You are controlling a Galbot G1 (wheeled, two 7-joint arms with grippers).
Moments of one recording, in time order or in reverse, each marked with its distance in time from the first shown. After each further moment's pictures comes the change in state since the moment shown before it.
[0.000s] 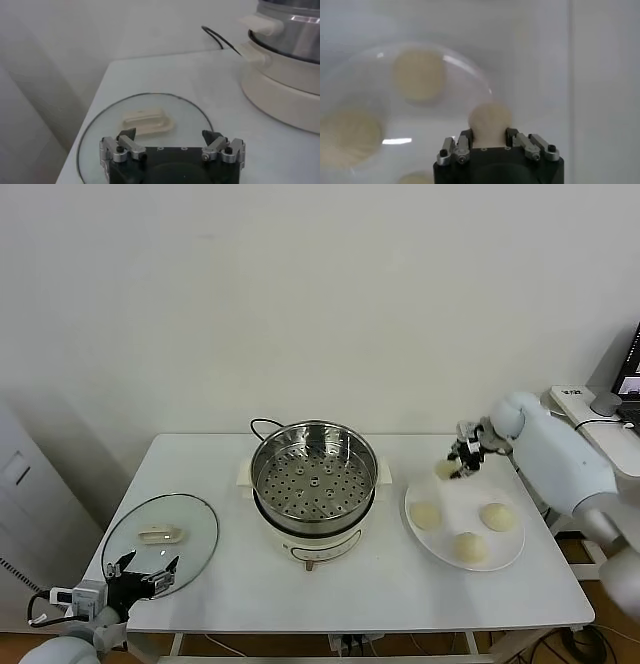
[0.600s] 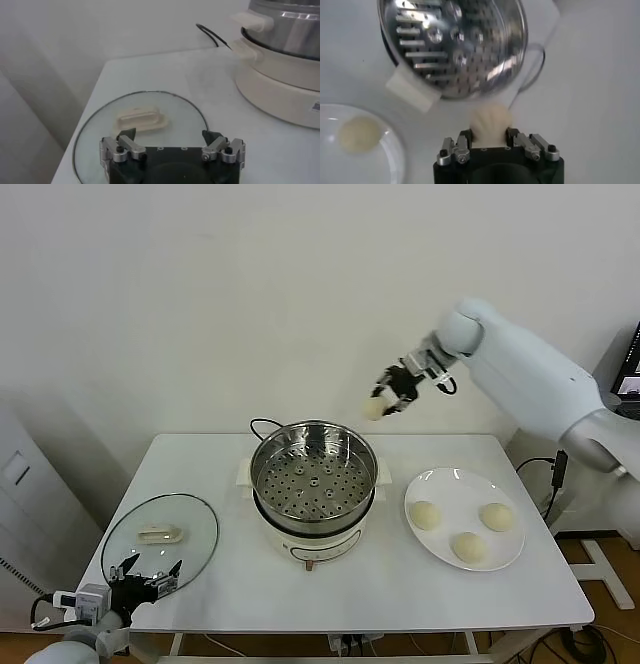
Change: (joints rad) left arm 0.019 0.002 0.007 -0.012 0.013 -0.002 0.000; right arm 0.246 0.201 -0.180 0.108 0.102 0.424 -0.075
